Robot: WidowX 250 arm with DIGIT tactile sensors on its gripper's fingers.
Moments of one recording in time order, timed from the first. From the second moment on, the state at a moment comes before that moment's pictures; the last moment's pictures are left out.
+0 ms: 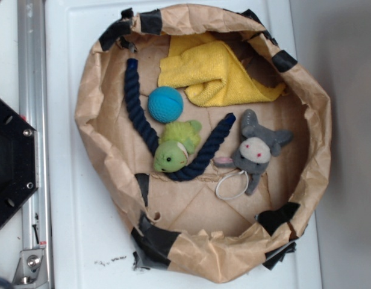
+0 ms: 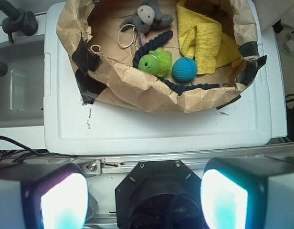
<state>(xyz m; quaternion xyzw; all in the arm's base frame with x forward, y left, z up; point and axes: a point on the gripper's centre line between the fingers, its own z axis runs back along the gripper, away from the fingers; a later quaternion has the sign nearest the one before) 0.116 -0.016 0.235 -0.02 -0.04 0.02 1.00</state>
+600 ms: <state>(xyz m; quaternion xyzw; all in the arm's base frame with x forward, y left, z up) 0.163 0.013 0.175 -0.09 -0.02 0.05 0.99</state>
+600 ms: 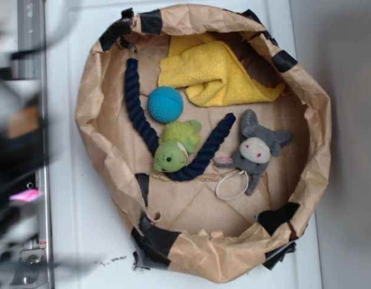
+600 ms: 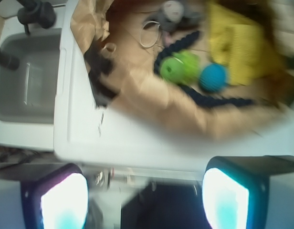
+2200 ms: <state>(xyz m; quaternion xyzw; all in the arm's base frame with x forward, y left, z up) 0.224 0.079 0.099 -0.06 -0.11 -0.19 0.97</state>
